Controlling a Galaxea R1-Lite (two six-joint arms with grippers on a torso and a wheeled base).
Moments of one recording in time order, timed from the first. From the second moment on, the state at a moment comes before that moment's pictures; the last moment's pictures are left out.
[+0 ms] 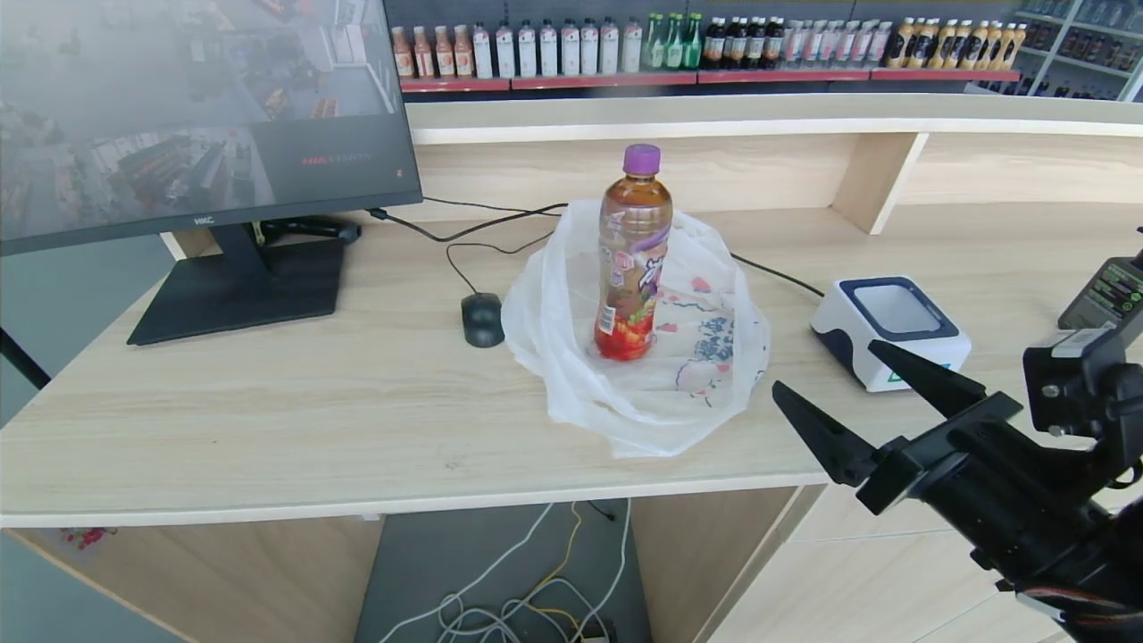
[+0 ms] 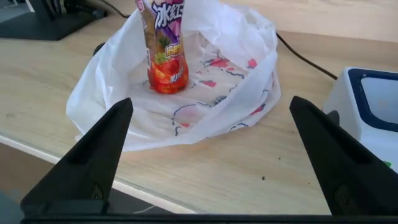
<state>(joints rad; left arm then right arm) 0.00 0.00 0.00 0.00 0.00 0.02 0.57 1.55 -0.18 -1.57 -0.13 -0.10</state>
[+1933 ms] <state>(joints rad) 0.00 0.00 0.00 0.00 0.00 -0.01 0.46 1.50 -0.21 -1.57 -0.12 -0.15</state>
